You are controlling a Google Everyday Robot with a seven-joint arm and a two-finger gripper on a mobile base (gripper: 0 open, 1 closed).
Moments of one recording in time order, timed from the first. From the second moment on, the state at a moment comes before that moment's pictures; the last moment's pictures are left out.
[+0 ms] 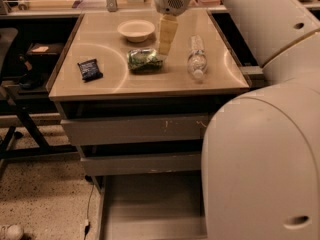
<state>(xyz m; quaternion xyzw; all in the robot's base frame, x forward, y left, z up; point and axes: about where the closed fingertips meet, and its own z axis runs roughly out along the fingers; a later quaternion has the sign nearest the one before) 0.706 -0.008 0.949 -0.73 0.65 0.00 0.22</state>
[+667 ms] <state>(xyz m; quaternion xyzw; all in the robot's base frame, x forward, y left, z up) 0.745 0.012 0.875 -0.73 0.66 0.03 0.18</state>
